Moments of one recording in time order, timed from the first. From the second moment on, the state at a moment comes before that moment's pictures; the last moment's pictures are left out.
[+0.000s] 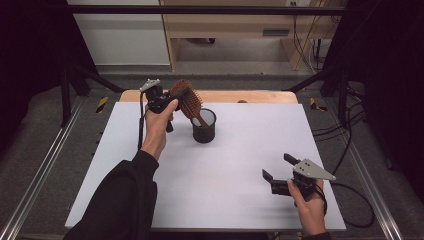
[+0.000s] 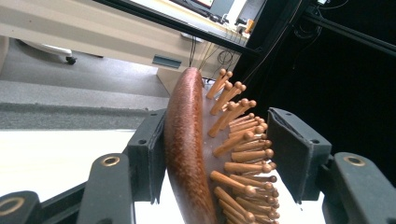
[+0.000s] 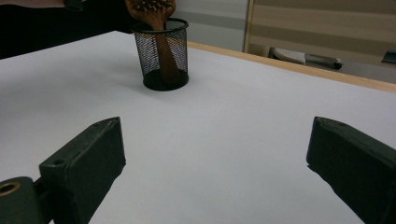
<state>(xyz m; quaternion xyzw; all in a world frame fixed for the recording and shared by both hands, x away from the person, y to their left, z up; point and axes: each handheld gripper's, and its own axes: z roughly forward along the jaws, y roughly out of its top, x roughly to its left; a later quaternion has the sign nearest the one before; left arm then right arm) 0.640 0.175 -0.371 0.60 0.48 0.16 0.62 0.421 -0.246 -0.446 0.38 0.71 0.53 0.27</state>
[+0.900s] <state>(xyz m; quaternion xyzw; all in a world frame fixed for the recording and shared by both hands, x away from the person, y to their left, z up) 0.639 0.177 -0.373 0.59 0.48 0.16 0.63 0.422 -0.246 -0.446 0.38 0.71 0.53 0.27</state>
